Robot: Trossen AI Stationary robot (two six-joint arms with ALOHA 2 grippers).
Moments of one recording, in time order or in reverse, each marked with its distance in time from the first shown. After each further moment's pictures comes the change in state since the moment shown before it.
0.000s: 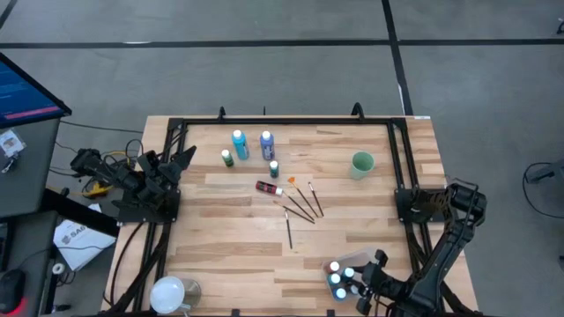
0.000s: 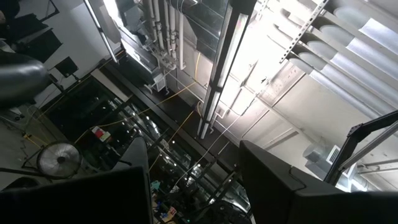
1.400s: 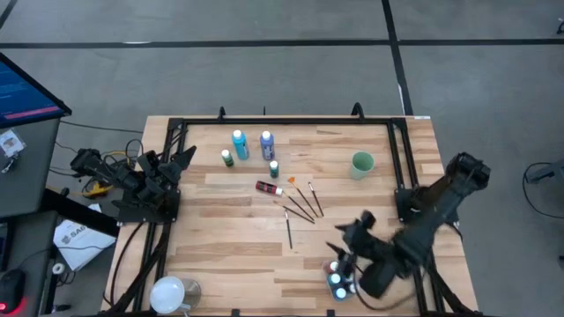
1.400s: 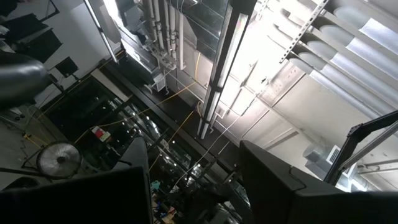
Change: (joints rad) left arm 0.000 0.000 0.000 0.000 0.000 0.000; right arm -0.365 -0.295 0.134 -0.087 -0.067 -0.508
